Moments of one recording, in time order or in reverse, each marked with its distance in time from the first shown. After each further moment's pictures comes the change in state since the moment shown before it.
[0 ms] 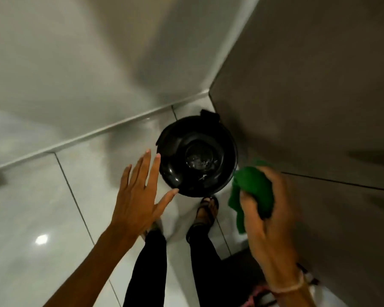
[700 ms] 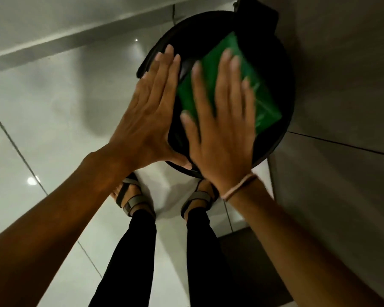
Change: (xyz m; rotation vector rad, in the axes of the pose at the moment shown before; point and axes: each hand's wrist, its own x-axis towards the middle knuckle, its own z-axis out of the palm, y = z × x) left_hand 0.143 -0.051 0.157 -0.118 -0.013 0.243; right_hand 0.097 0.138 0.241 -0.693 -0.160 -0.511
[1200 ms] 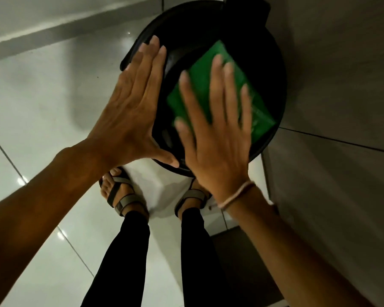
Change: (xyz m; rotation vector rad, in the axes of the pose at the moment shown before) left_hand 0.001 -0.004 -0.001 0.026 -0.008 0.015; right_hand -0.017 0.013 0.007 -0.036 -0.015 -0.008
